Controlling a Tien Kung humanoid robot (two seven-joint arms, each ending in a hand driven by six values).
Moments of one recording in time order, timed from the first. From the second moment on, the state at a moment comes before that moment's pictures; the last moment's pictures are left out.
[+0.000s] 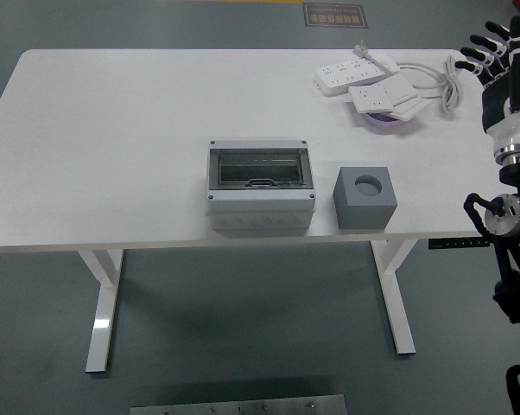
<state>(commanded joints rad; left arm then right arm) -0.10 0.32 -0.87 -0.46 0.74 0.28 0.54 0.42 -0.21 1.55 1.11 -0.85 -0.06 0.33</state>
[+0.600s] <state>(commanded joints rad) -0.10 0.32 -0.83 -0.46 0.66 0.28 0.54 0.47 -0.30 1.44 0.95 -0.94 -0.22 0.41</state>
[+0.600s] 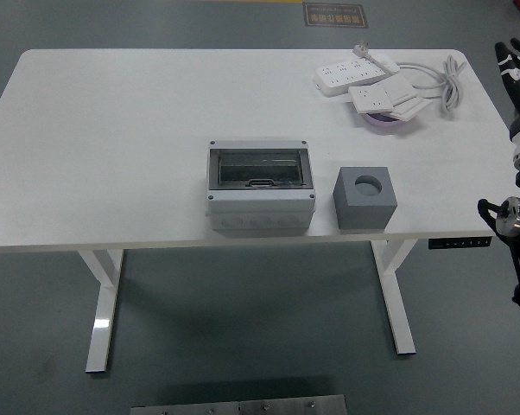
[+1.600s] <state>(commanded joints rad) -0.08 0.34 -0.83 -0.46 0.65 0.29 0.53 0.45 -0.29 1.39 1.00 -1.00 -0.29 0.39</state>
